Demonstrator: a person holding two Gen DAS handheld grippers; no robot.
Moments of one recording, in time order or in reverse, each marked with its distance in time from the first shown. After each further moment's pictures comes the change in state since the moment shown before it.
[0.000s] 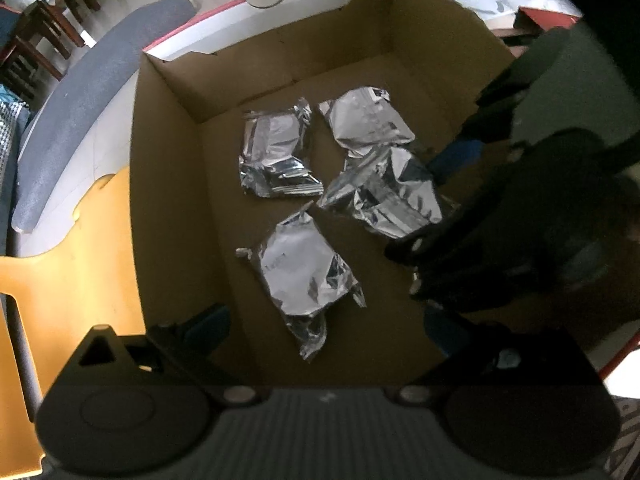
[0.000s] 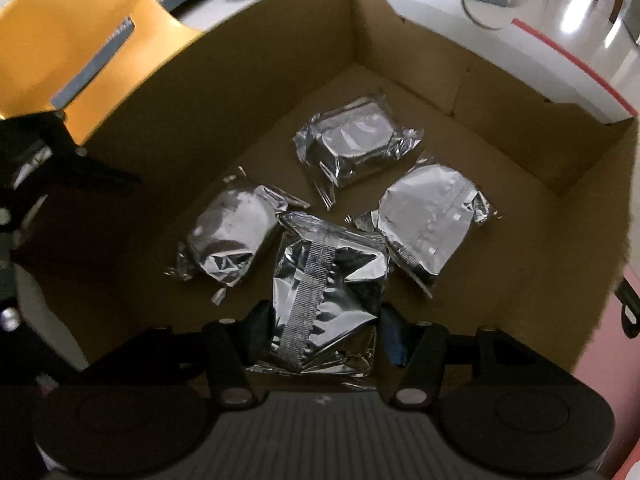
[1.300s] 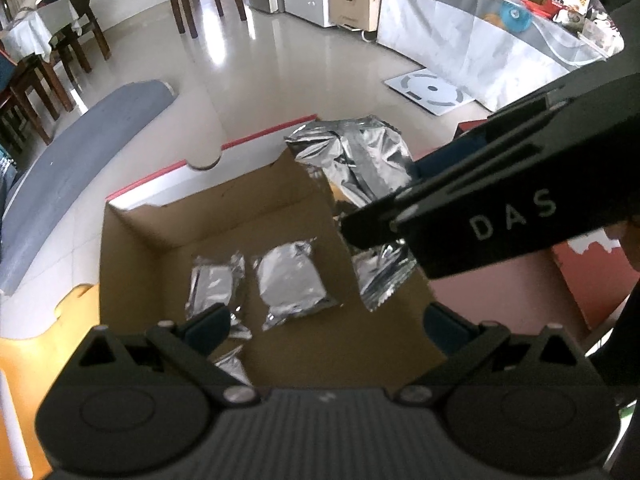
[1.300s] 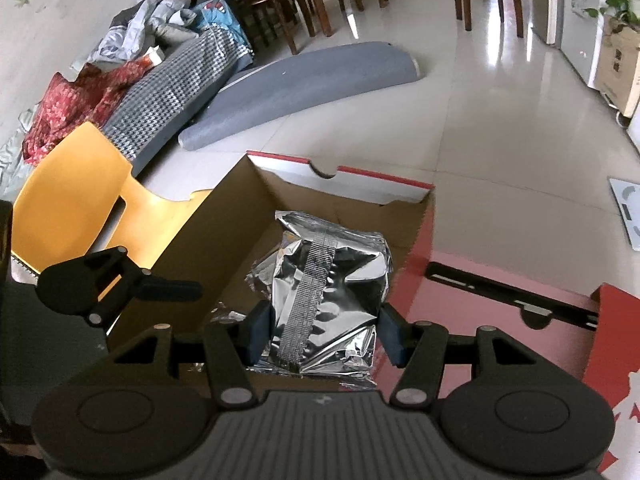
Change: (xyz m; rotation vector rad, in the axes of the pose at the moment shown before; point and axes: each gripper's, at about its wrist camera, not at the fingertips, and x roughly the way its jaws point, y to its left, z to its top) left arm -0.055 -0.050 0.061 0.013 -0.260 -0.079; right arm -0.130 -0.067 -0.023 0.261 -0.329 -0.008
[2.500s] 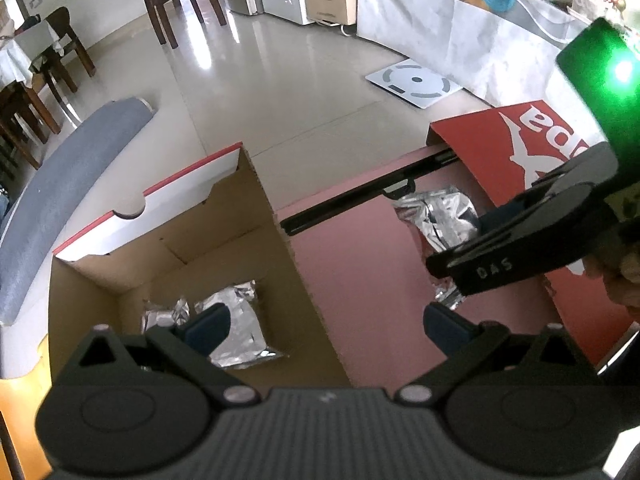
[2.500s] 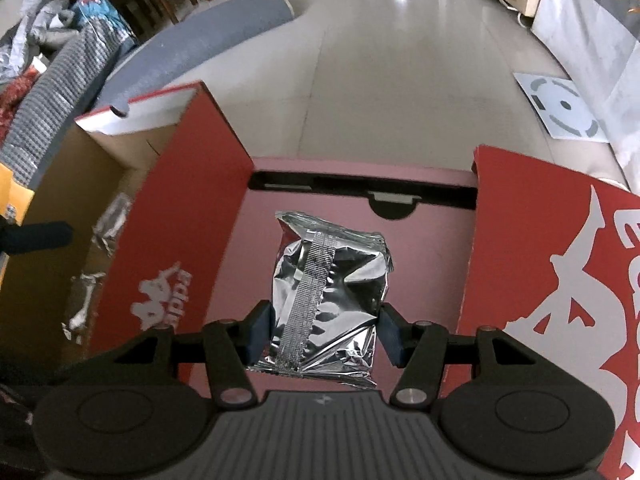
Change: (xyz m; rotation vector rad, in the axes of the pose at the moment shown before) left arm 0.040 -0.059 0.034 0.075 0.020 0.029; right arm 0.027 -0.122 -0.063 0.217 0.164 -0.197
